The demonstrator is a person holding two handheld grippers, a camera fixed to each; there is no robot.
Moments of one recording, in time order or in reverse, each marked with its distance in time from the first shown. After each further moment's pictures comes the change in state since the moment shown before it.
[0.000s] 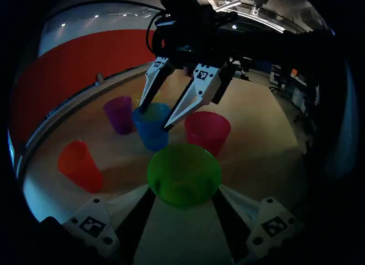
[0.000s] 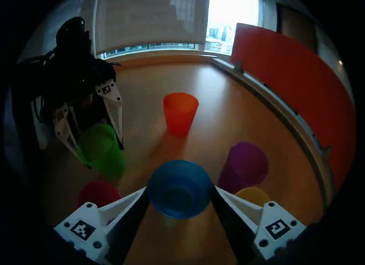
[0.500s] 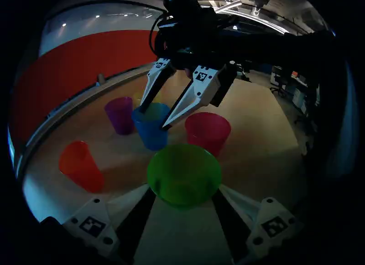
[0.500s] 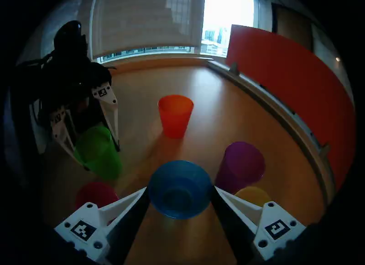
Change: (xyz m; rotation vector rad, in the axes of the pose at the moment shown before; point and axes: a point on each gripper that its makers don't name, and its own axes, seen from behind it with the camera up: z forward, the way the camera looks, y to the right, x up) left arm 0.002 0.000 -0.001 0.007 0.006 -0.004; right arm -0.001 0.005 0.002 -0.024 0.027 0.020
